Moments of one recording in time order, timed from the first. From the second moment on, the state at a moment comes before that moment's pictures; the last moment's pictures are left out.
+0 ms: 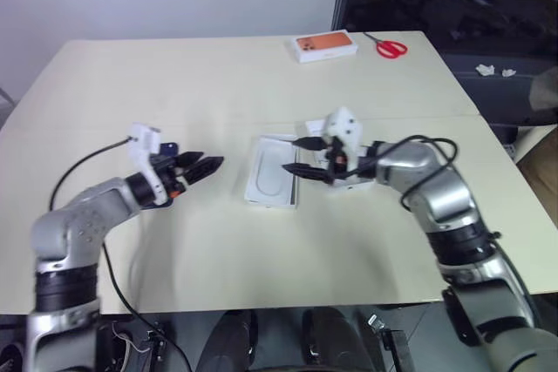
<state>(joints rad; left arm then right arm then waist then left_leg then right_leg) -0.28 0.62 0.30 -0.14 -0.76 0.82 -0.75 -0.66 -0.44 0.27 -0.05 0.23 0.56 0.85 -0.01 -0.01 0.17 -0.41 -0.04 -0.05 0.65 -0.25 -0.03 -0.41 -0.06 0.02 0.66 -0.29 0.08</state>
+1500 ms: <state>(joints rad) -0.21 0.59 0.29 -0.25 -0.77 0.75 -0.71 -0.85 -0.30 0.42 0.35 -0.16 0.22 0.85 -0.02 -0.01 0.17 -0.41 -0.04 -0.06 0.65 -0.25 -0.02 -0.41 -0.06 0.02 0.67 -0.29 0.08</state>
